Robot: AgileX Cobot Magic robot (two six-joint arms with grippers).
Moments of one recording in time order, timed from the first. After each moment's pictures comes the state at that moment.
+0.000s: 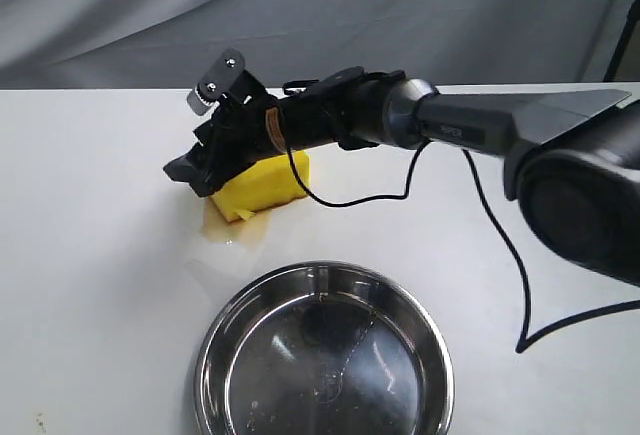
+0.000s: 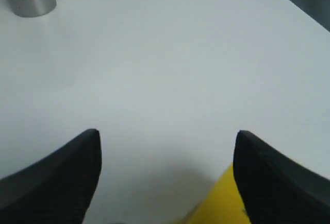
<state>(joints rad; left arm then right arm) -0.05 0.05 0.00 -0.01 0.27 0.07 0.58 2.46 -1.92 -1.75 -0.61 1.43</state>
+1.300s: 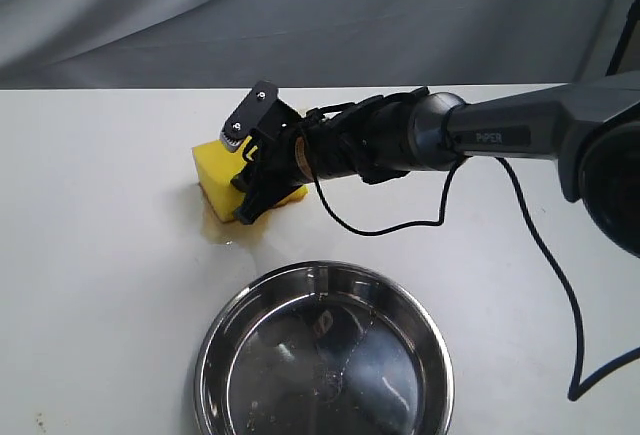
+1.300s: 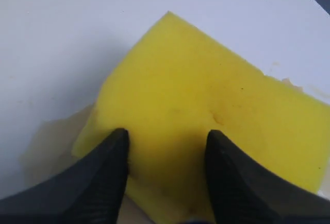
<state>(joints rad) -0.05 0.05 0.00 -0.01 0.27 0.07 0.60 2.30 -1.58 -1.75 -0.24 1.31</state>
